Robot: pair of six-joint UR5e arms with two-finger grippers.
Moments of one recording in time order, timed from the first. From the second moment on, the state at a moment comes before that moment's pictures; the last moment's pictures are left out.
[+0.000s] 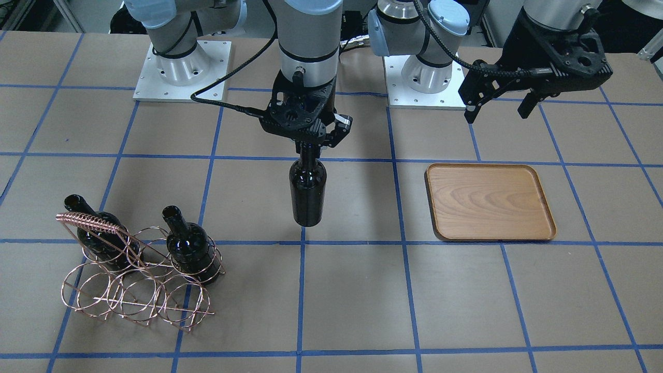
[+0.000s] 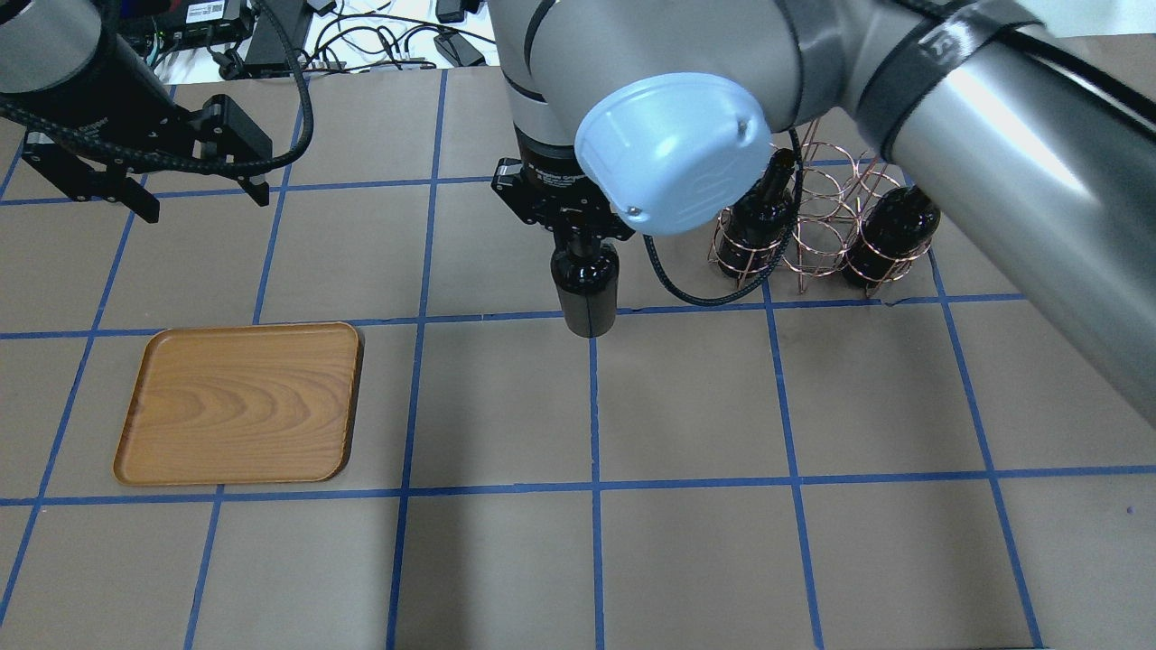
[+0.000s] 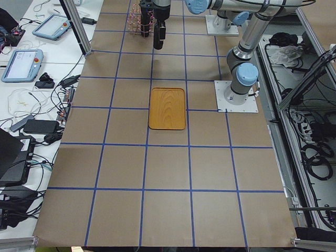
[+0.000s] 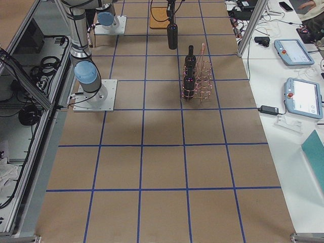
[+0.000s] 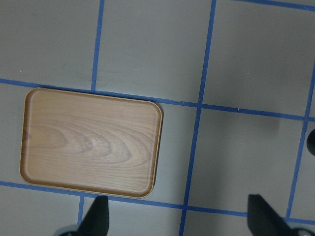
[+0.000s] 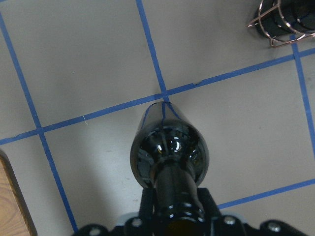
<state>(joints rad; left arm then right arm) -1.45 -1.49 -1.55 -1.60 1.59 -0.02 2.04 -1.30 1.38 -1.67 -1.58 0.74</state>
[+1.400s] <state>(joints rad) -1.45 -1.49 -1.56 -1.60 1.59 -0.02 2.05 -1.23 1.40 -1.79 -1.56 0.72</state>
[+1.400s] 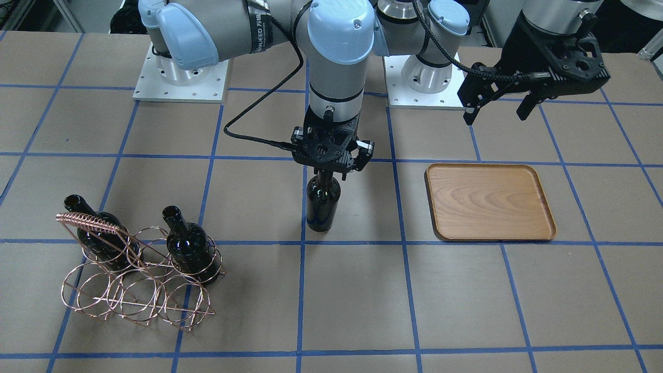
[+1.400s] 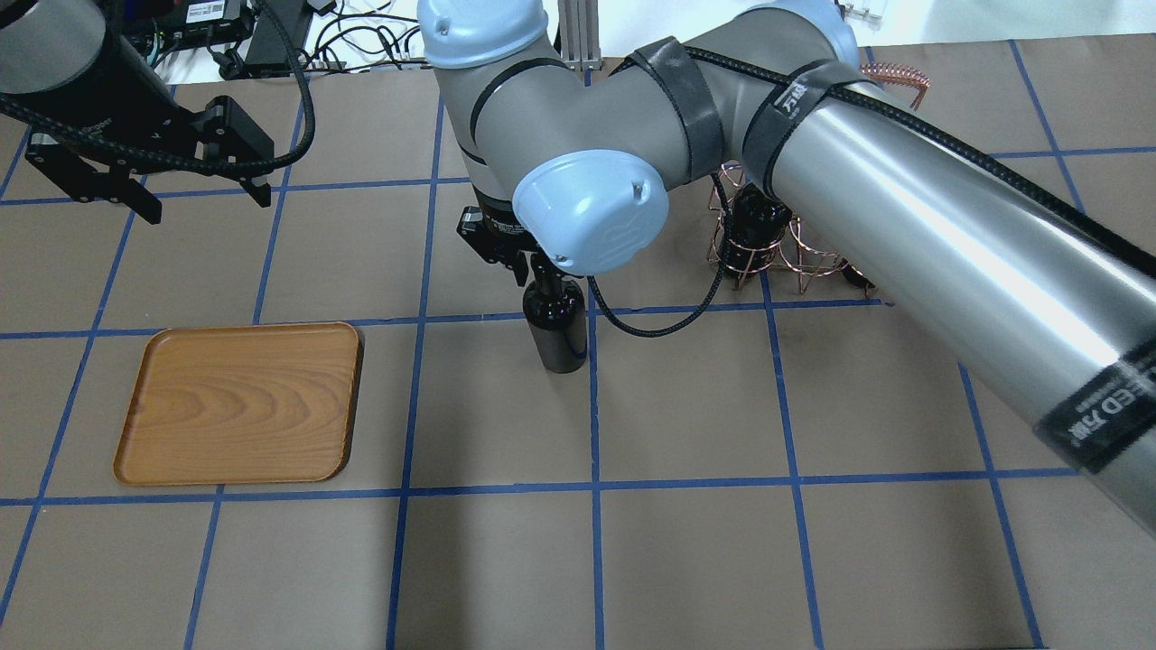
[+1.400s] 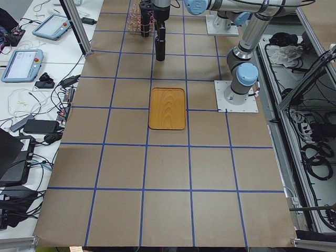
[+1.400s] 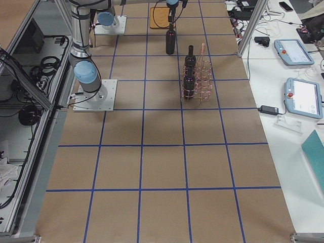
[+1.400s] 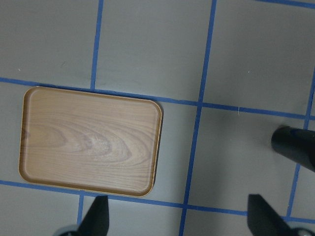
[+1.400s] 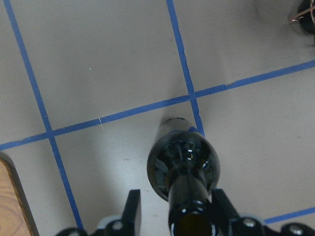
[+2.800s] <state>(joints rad) -1.86 -1.67 -1.61 -1.43 1.58 -0.58 1.60 -1.56 1.42 -1.55 -1.55 0.03</state>
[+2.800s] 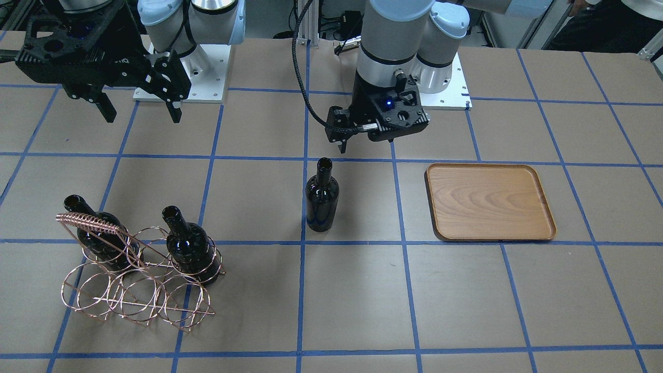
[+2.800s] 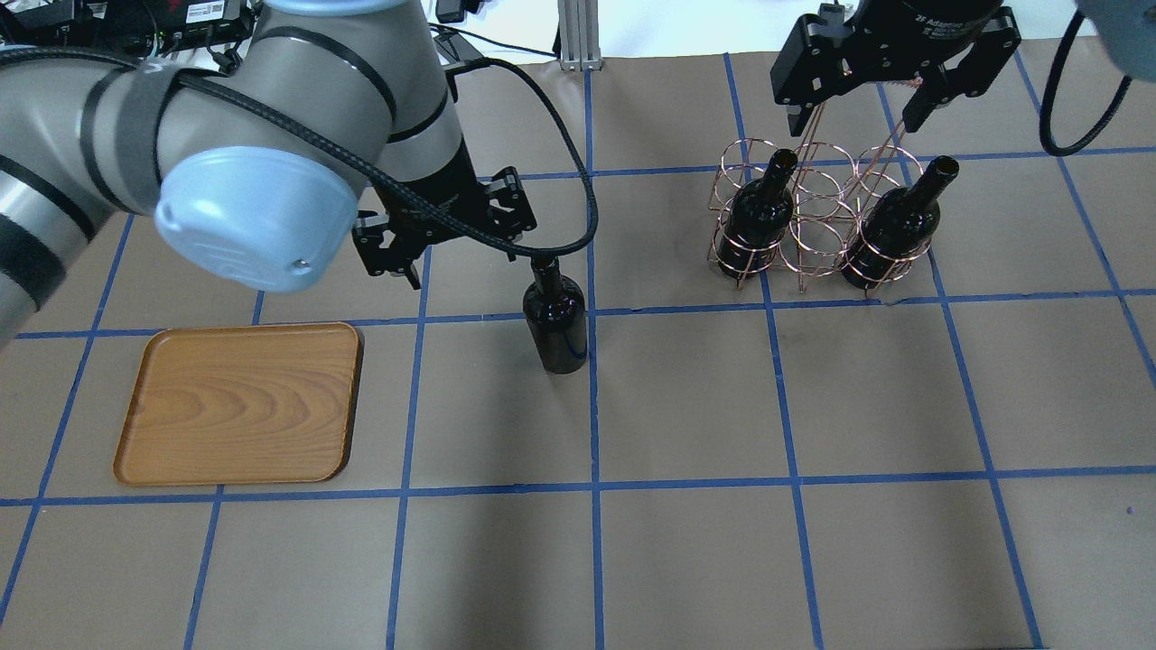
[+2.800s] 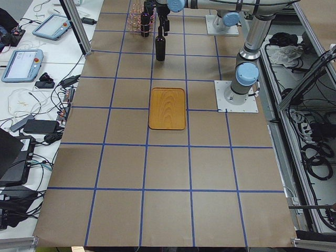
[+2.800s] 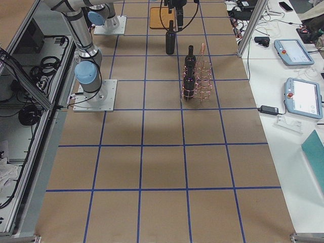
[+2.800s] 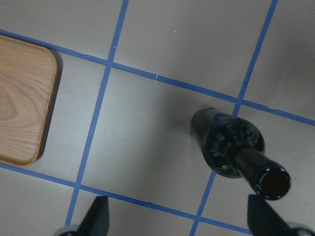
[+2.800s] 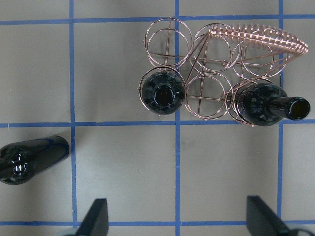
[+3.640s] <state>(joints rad) -1.94 -1.80 -1.61 -1.26 1.58 -0.58 1.59 -1.56 1.46 -1.55 -1.55 0.03</state>
